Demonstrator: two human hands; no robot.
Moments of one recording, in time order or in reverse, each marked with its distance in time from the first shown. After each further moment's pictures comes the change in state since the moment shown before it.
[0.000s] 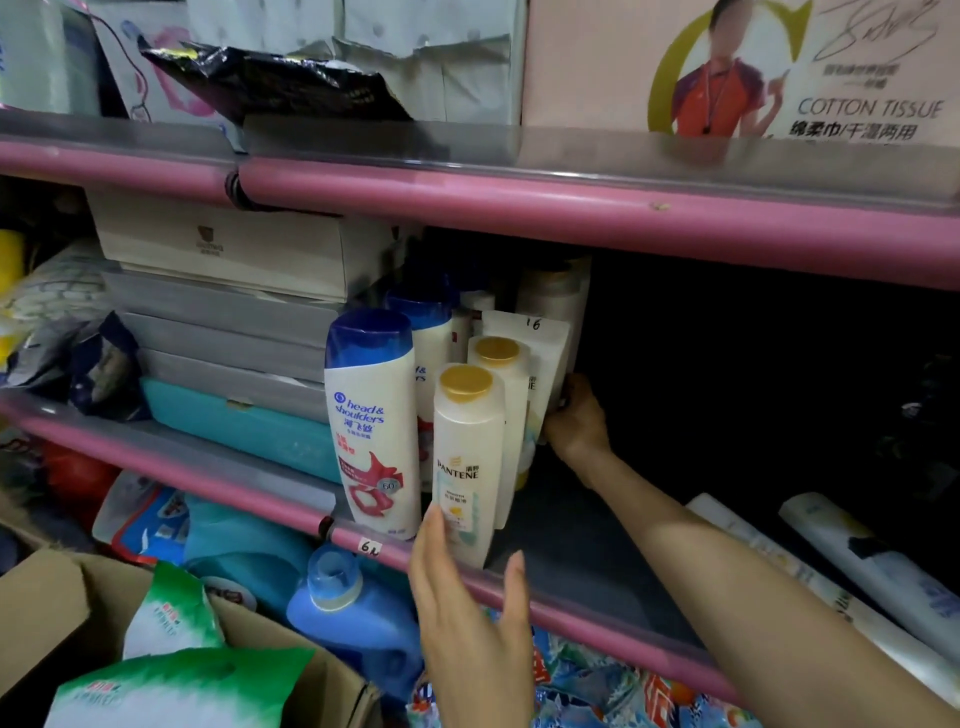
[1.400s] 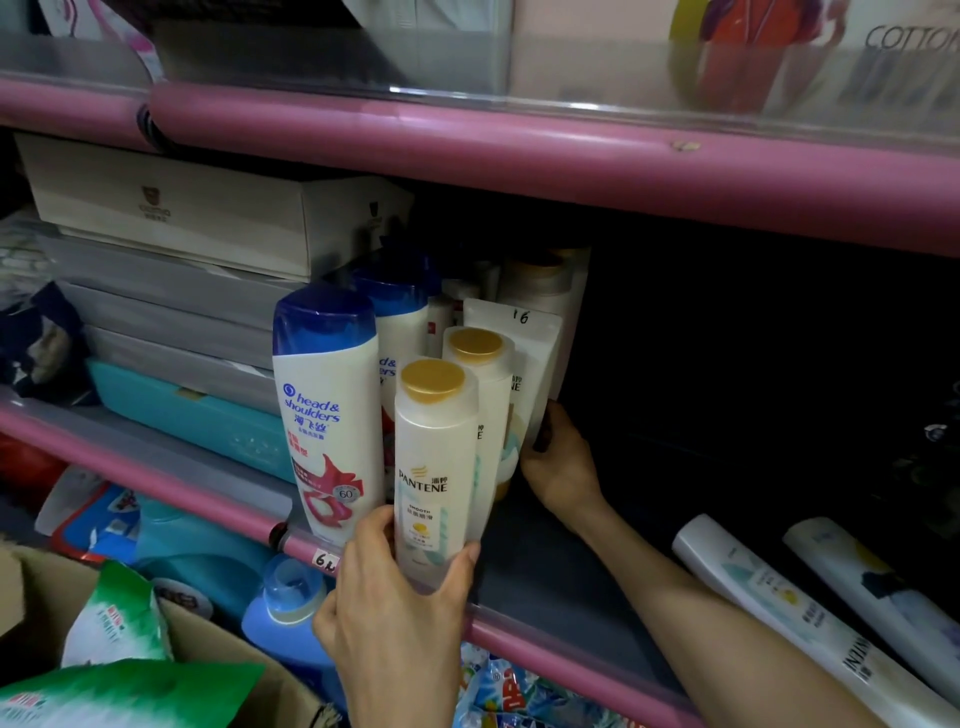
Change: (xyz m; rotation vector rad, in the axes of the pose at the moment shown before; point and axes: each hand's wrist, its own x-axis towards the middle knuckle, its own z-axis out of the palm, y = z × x) left_hand 0.035 0.002 0.000 0.197 0.021 -0.076; right_hand -0.006 0.045 0.008 0.037 -0.123 -0.144
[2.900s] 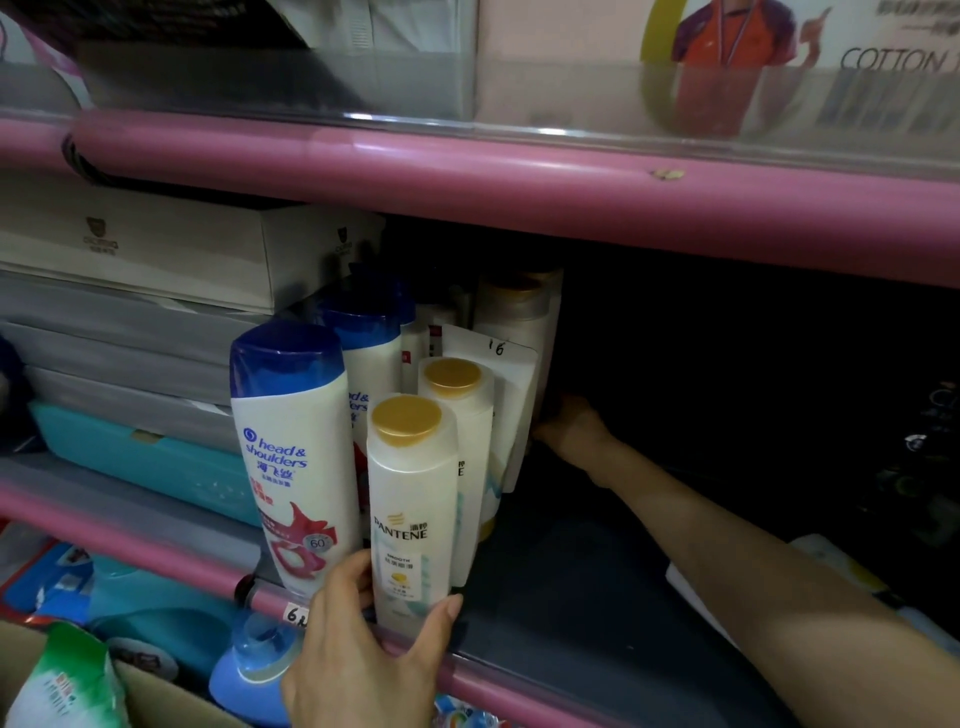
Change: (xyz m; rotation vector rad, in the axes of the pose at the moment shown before) left_hand 0.013 -0.022 0.005 -0.067 -0.079 0.072; right_hand 0.051 -0.042 -0.042 -0.249 -0.144 0.198
